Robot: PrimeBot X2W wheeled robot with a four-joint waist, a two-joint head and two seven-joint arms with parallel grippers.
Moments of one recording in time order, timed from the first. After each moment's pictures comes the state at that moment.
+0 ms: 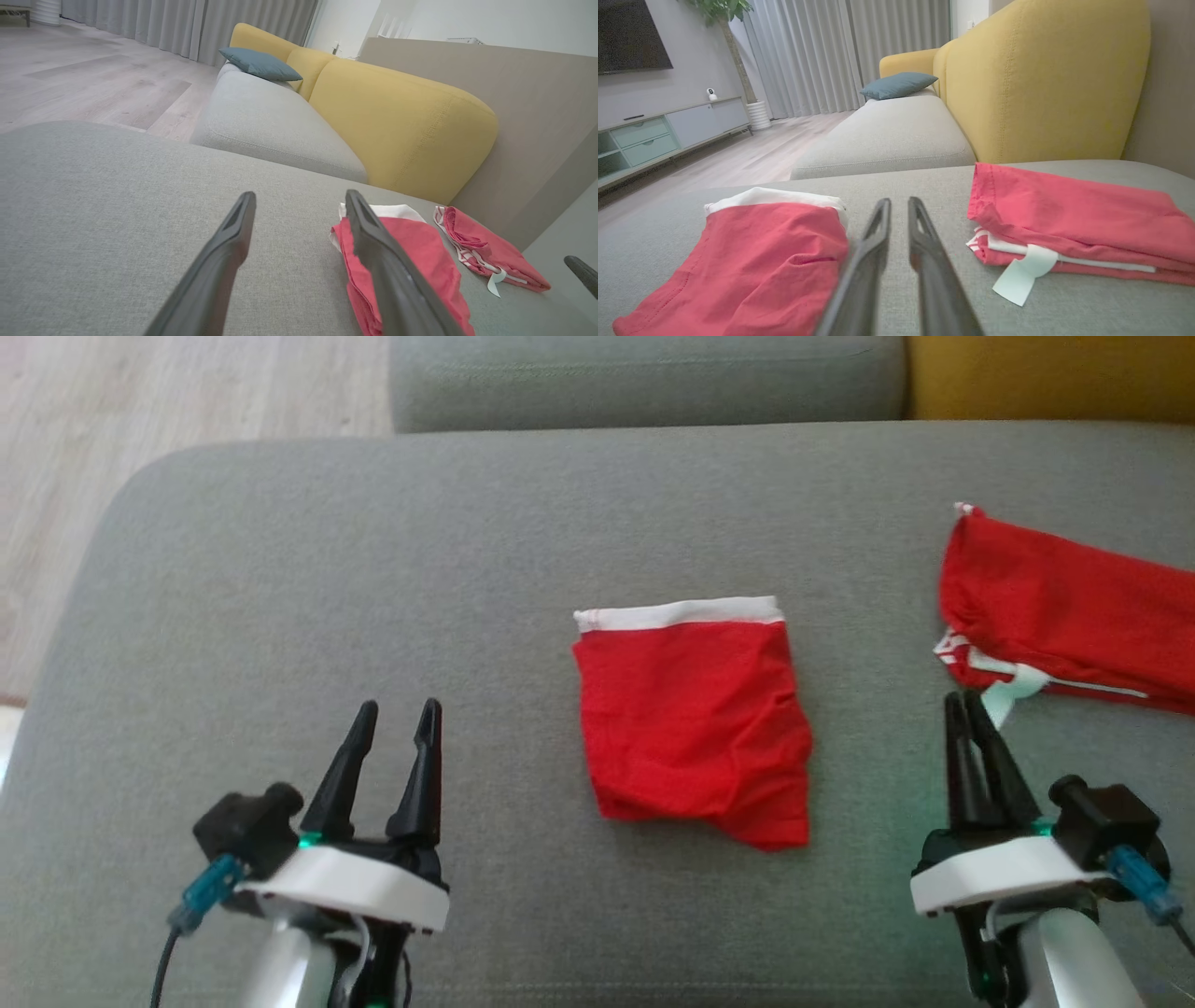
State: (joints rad) left arm -0.06 0.05 -0.23 0.18 -0.41 -0.10 -0.25; right arm -0.07 -0.05 0.01 0.29 0.14 0.13 -0.25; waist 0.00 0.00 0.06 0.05
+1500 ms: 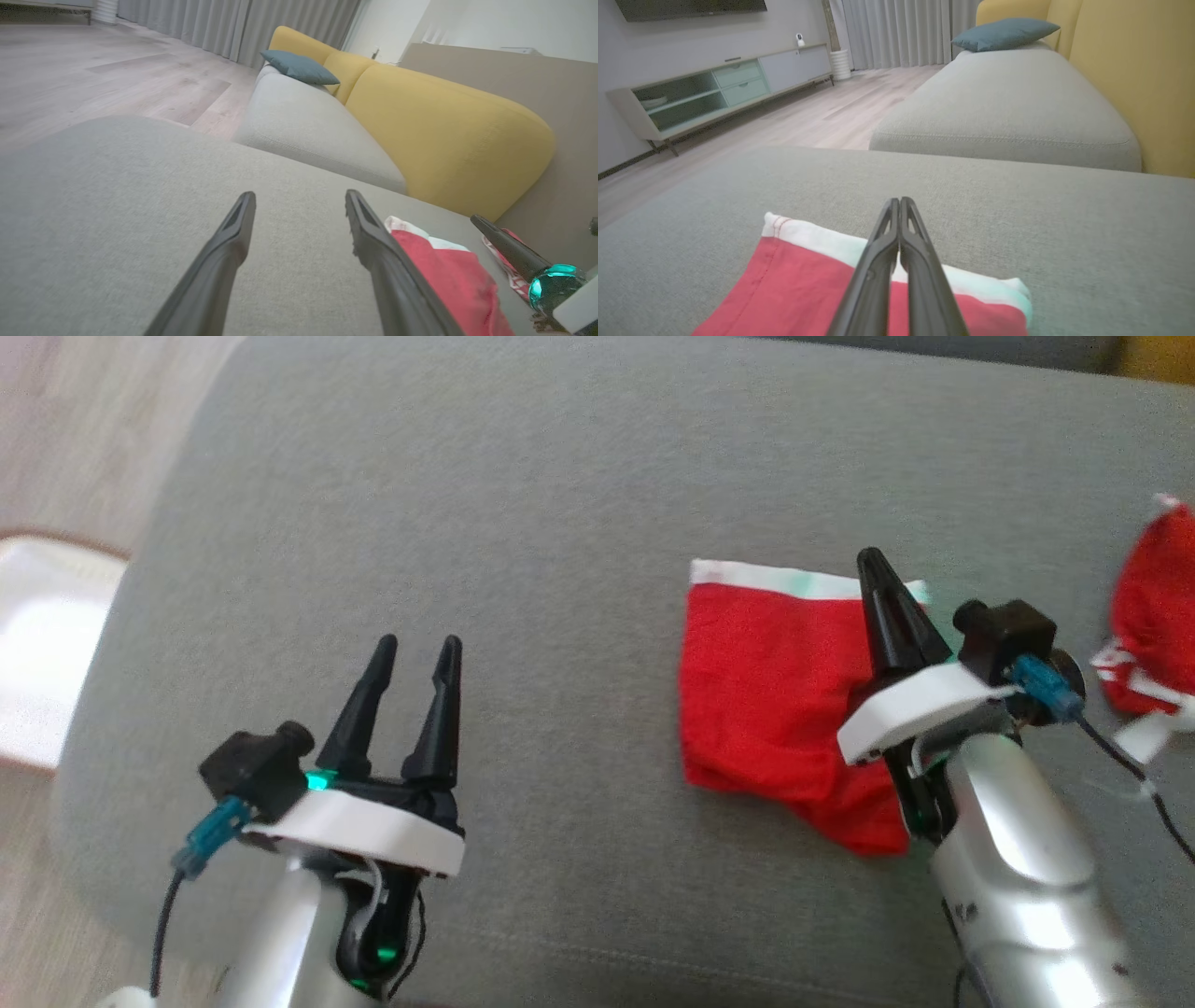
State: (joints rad) left arm -0.17 0.04 -0.27 0.19 -0.44 -0.11 -0.25; right arm -0.51 -0.06 0.15 0.69 0.13 0.13 -0.25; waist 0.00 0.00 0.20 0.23
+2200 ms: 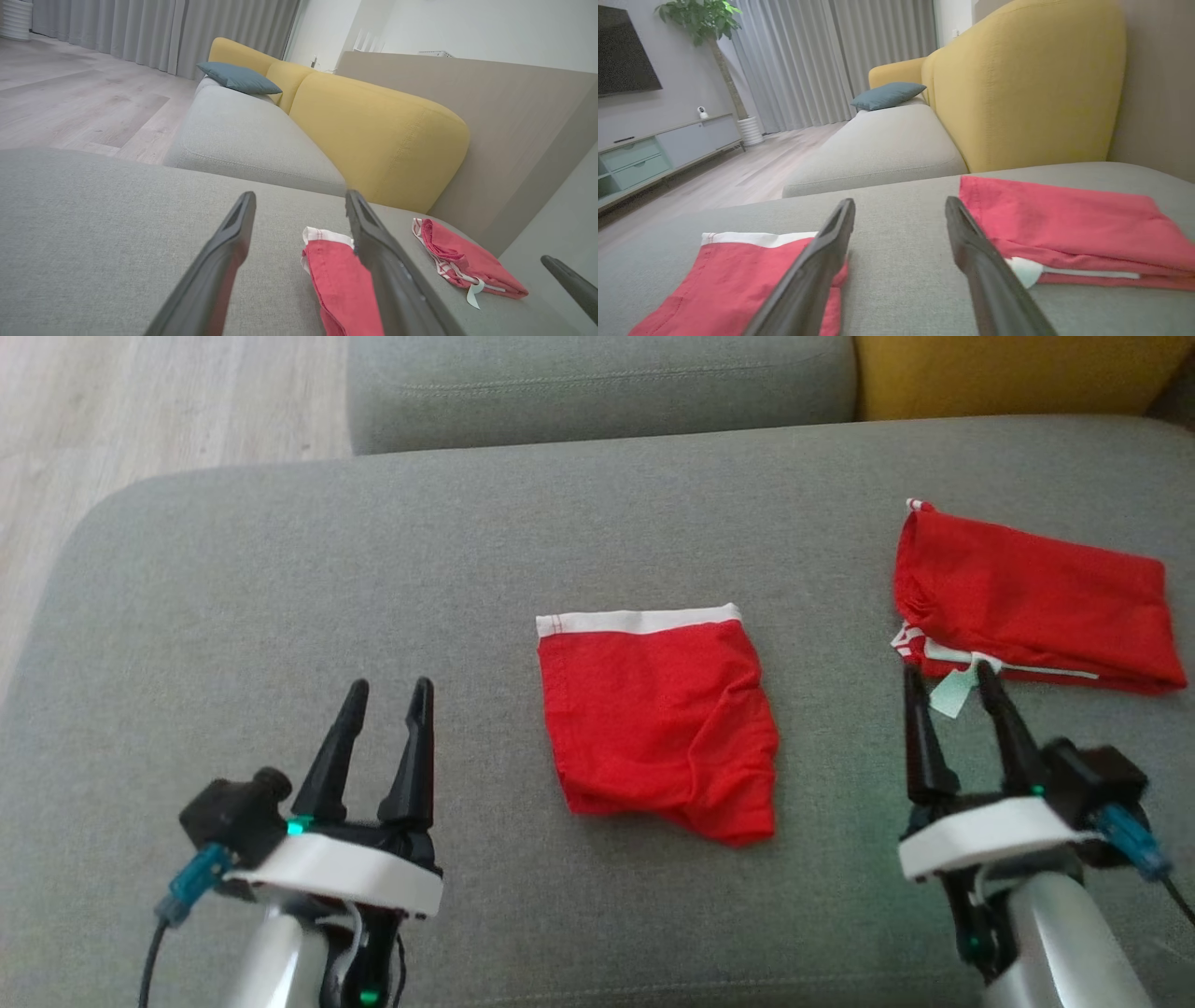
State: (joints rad) left arm -0.09 0.04 -0.21 0.16 -0.41 -0.11 -0.25; right arm -0.18 -0.05 0.04 0.38 0.18 0.13 -0.24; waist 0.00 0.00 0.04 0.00
